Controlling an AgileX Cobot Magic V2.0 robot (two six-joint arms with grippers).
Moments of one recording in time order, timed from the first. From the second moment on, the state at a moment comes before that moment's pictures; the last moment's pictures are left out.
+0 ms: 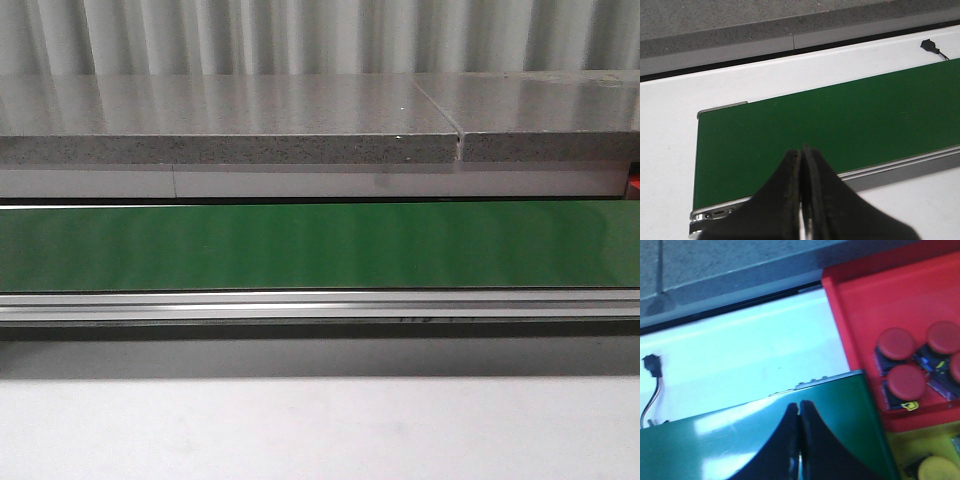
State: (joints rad) left arm -0.14 0.58 -0.62 -0.11 0.60 0.18; right arm -0.23 1.34 -1.11 0.22 0.59 -0.03
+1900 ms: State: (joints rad) left arm -0.14 0.58 -0.62 -0.11 0.60 0.18; right arm -0.02 0.21 -0.11 0.02 -0.06 -0.03
